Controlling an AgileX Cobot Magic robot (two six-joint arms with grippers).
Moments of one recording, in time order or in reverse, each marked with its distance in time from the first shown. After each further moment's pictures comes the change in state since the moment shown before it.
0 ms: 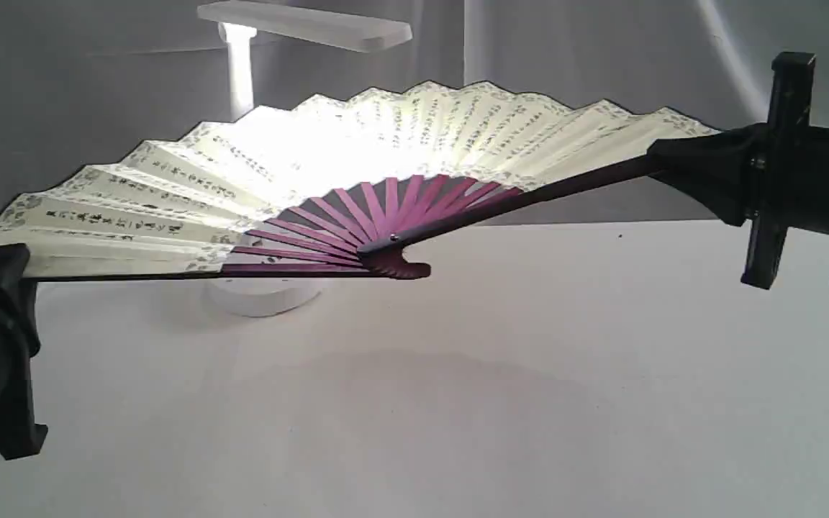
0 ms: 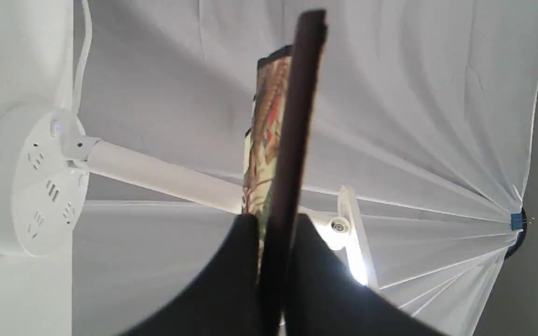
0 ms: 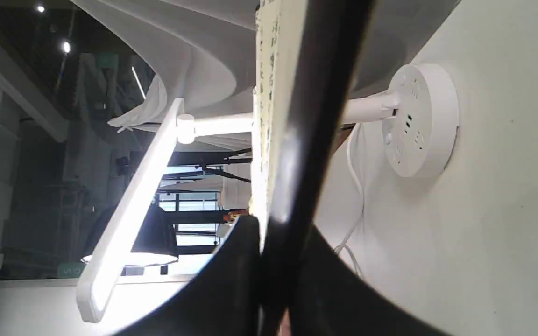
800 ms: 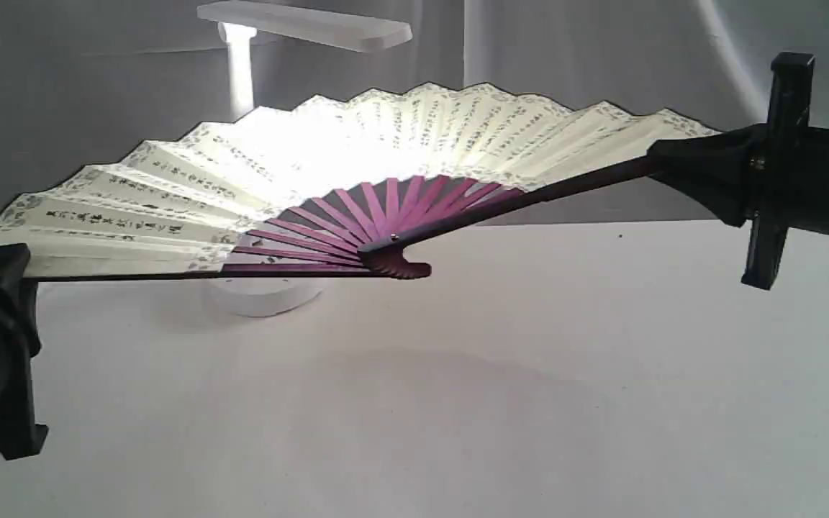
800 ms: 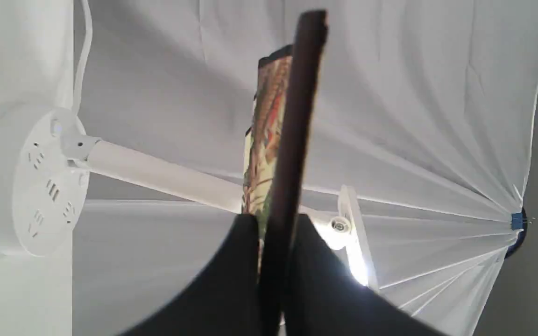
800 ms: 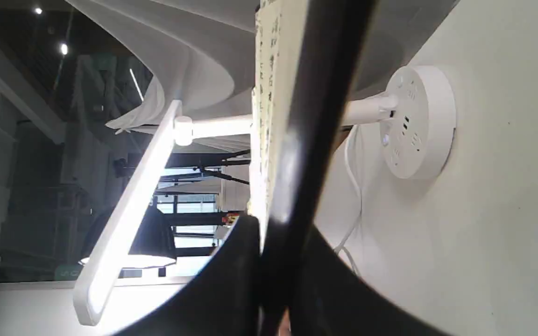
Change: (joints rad) left arm 0.000 0.000 0.000 0.000 0.001 0.000; right arm 0.000 0.000 0.000 0.000 -0.006 0.000
